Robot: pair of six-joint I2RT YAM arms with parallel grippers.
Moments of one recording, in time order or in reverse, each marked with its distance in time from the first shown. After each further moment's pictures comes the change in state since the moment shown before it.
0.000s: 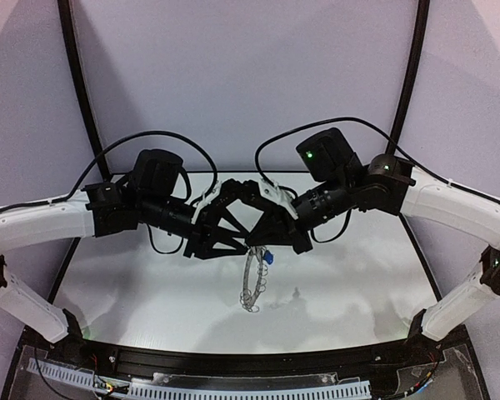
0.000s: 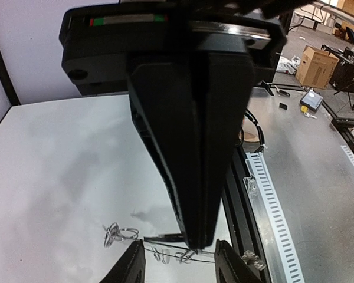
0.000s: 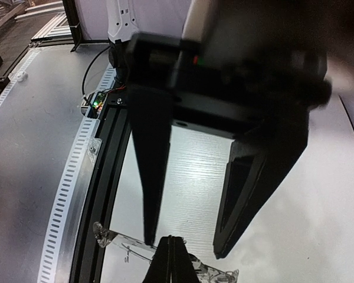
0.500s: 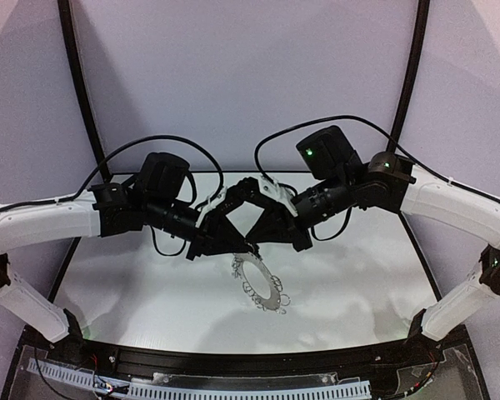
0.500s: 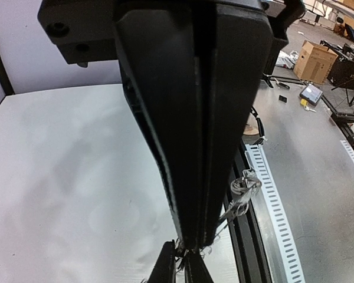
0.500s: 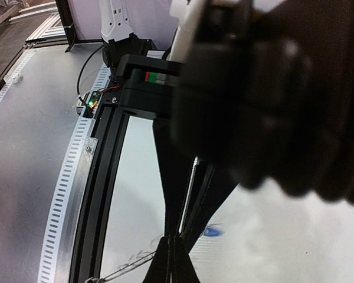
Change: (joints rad) left arm 0.000 0.039 0.018 -0.031 0.000 0.013; right arm -0.003 0.004 0.019 -0.012 0.019 0.013
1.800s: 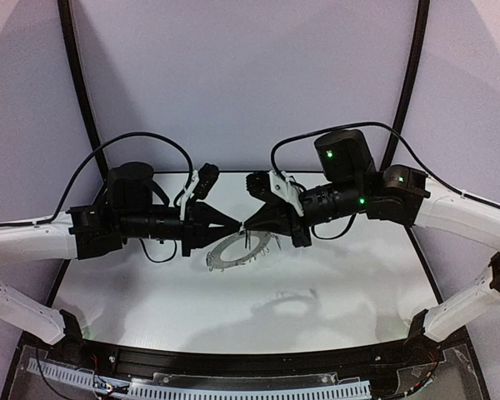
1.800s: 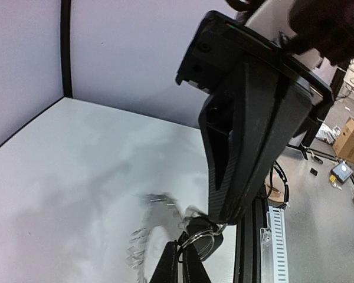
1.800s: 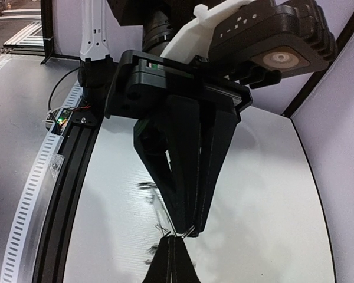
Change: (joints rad) left arm -0.021 -0.185 -0.228 0.352 -0.272 -0.359; right arm 0.028 -0.099 -0.125 0.231 0.094 -0.050
